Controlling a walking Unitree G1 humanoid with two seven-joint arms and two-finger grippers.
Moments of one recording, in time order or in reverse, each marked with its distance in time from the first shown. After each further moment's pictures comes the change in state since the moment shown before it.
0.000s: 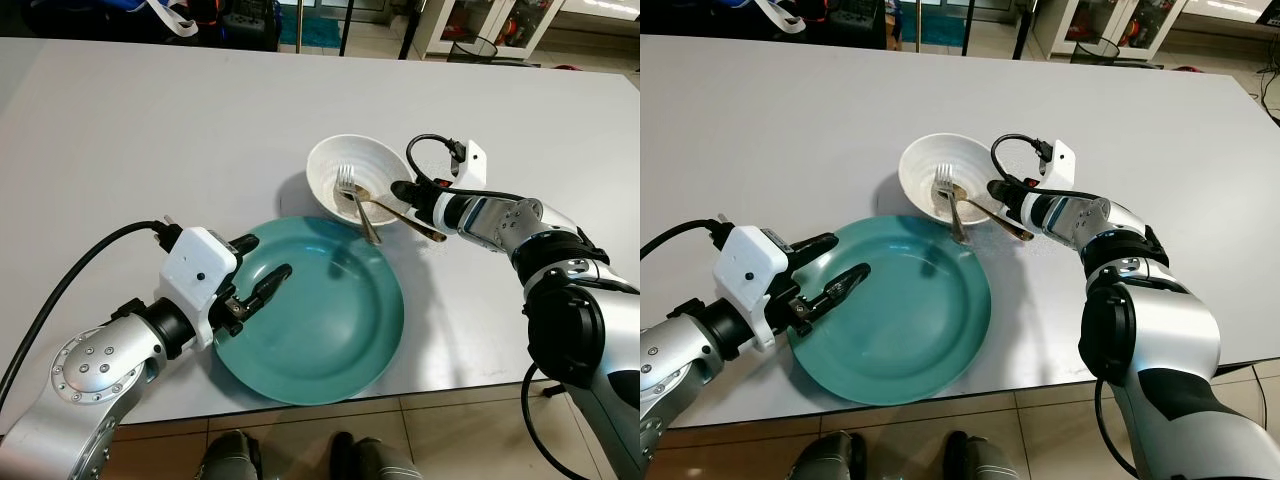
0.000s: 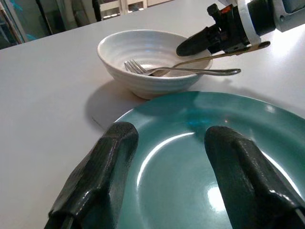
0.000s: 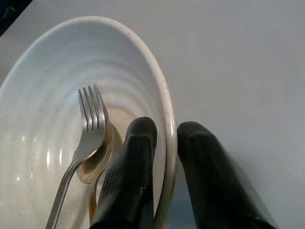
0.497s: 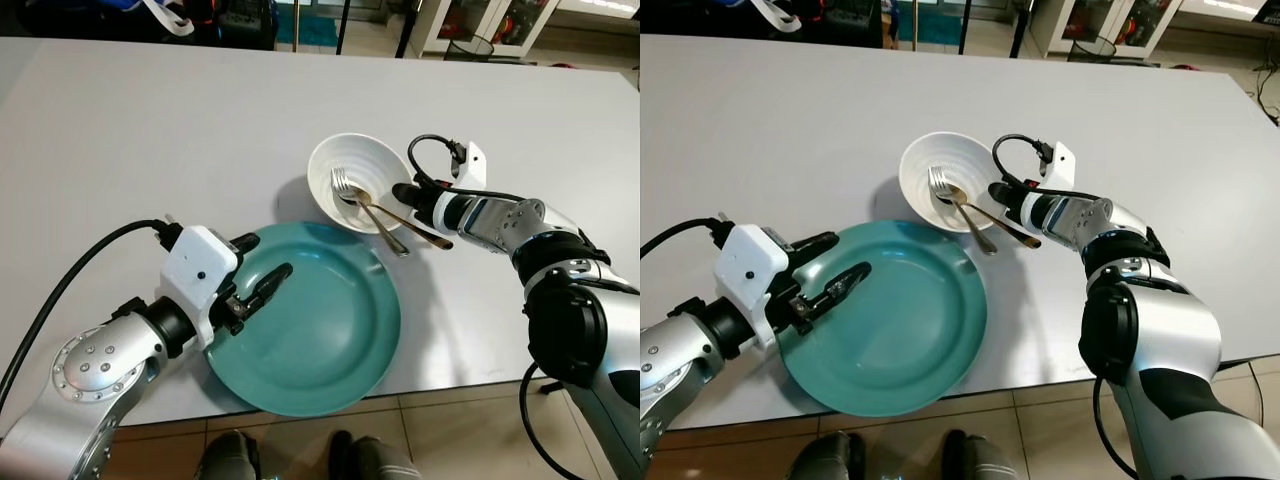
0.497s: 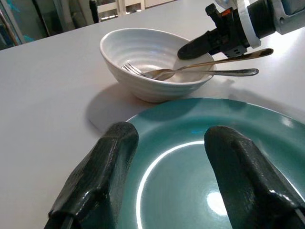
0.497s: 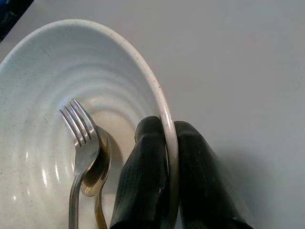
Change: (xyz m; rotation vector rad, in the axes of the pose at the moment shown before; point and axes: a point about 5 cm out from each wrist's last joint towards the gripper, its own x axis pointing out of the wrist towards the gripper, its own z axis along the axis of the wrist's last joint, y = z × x) left arm 0.001 0.000 0.001 0.001 -0.006 -0.001; right arm -0.001 0.000 -0.001 0.035 0.006 0.007
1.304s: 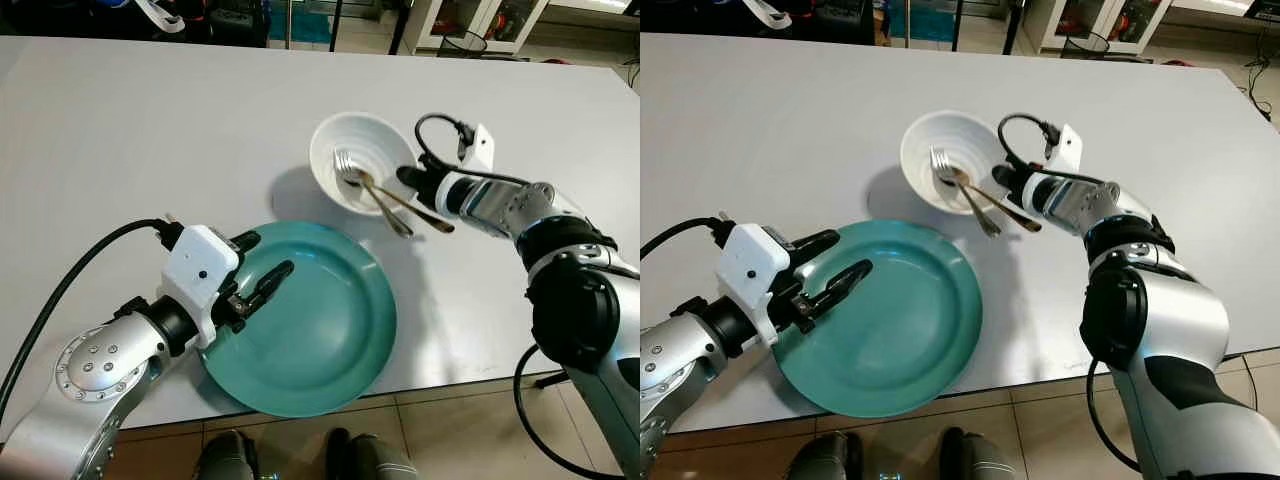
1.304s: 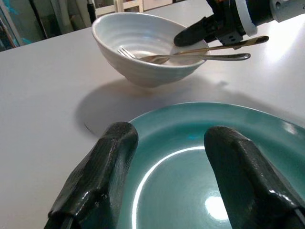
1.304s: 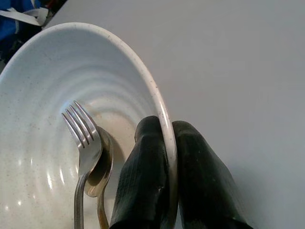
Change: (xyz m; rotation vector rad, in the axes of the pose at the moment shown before) left arm 0.001 0.000 0.000 0.001 -0.013 0.016; right arm -0.001 0.014 0.020 0.027 -0.068 0.000
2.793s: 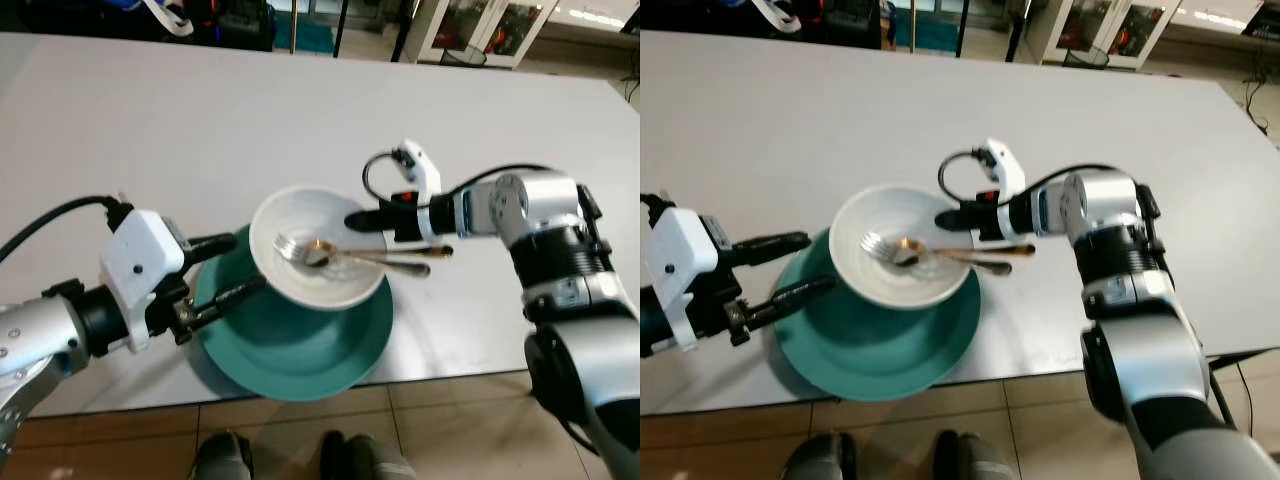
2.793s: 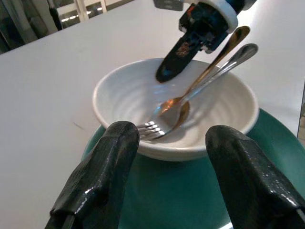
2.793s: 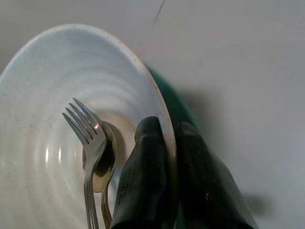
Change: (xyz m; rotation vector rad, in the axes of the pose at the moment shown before) left arm -0.039 0.026 0.026 0.073 0.067 -0.208; right arm -0.023 0.043 -0.042 -0.409 0.545 0.327
